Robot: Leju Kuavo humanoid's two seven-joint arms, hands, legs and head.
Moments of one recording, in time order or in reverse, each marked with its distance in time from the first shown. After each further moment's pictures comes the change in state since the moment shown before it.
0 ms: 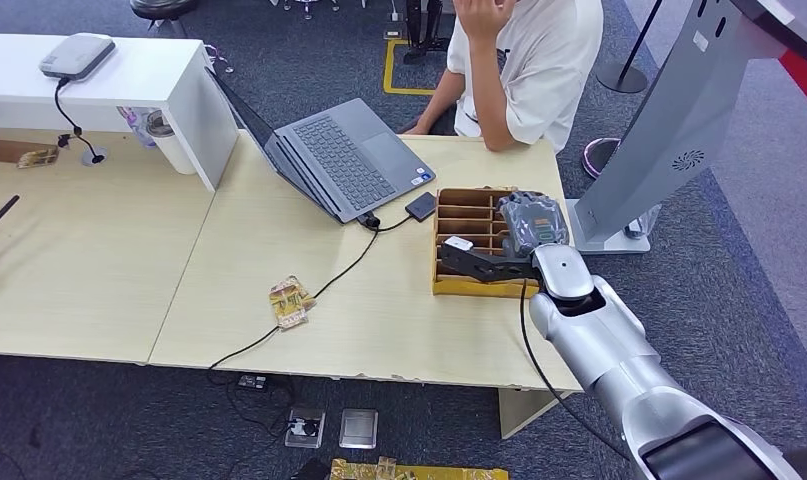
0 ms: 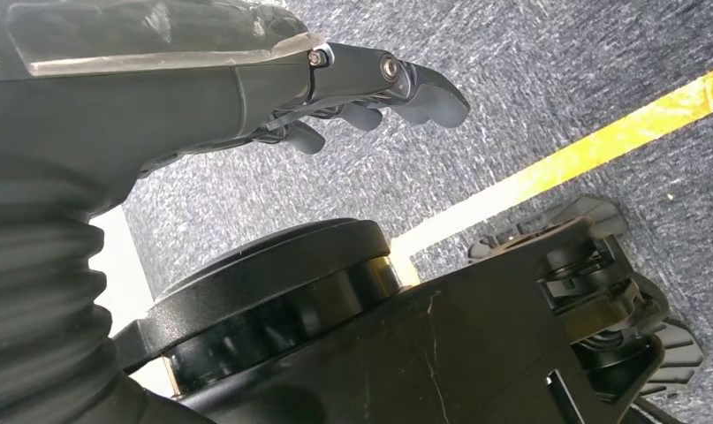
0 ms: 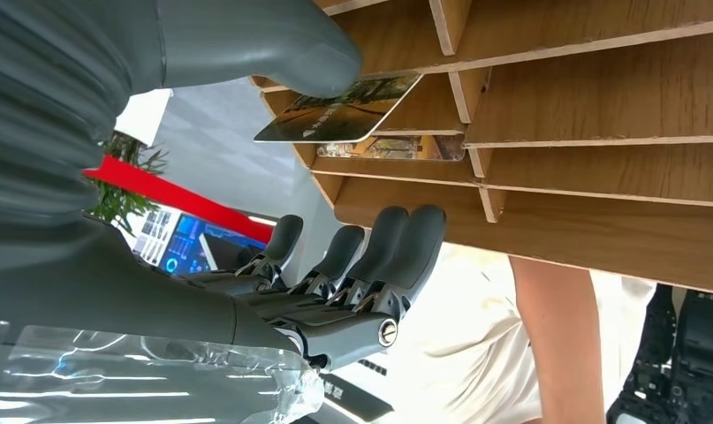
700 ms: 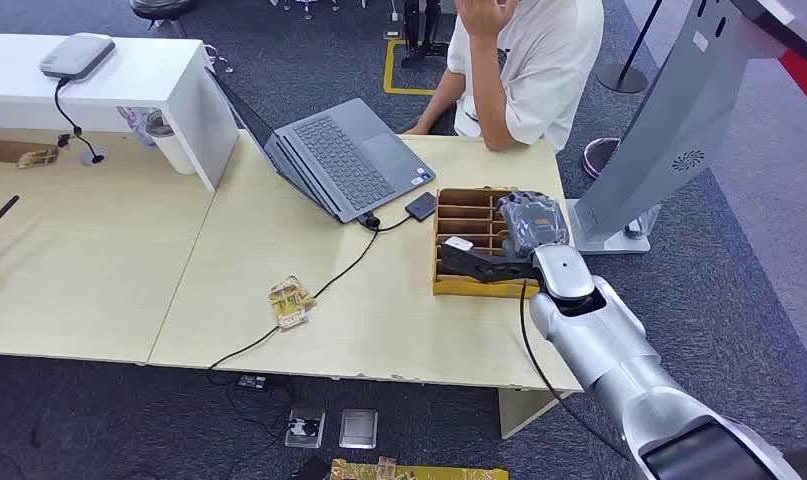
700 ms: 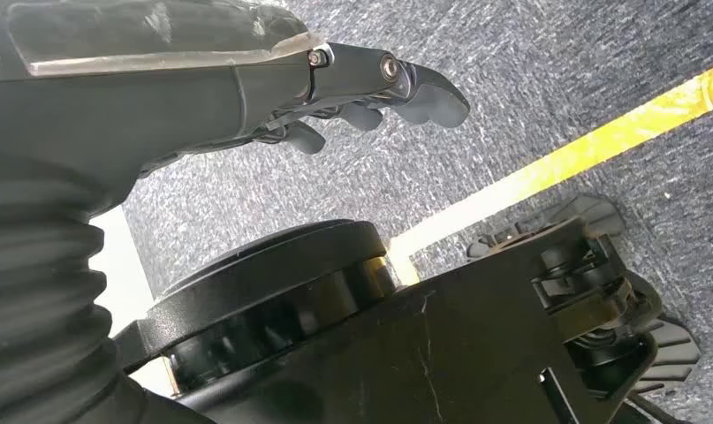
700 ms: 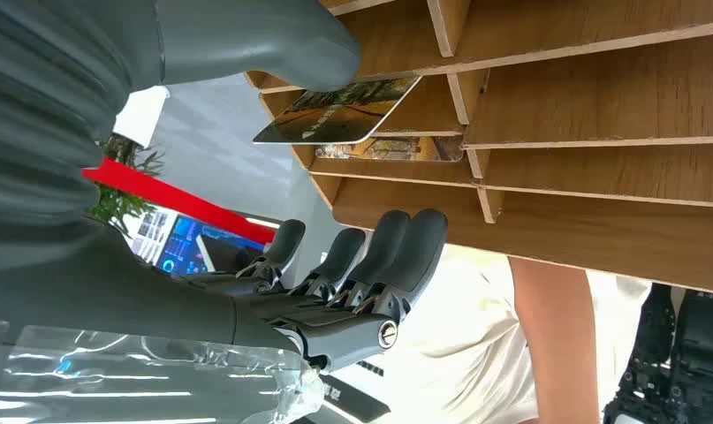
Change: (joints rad) left arm -0.006 0.000 0.000 0.000 0.000 -0.008 0.006; right arm 0.002 0.000 -0.008 0.000 0.000 -0.002 -0.011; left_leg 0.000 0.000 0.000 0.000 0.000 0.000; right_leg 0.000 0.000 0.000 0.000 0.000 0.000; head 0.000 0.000
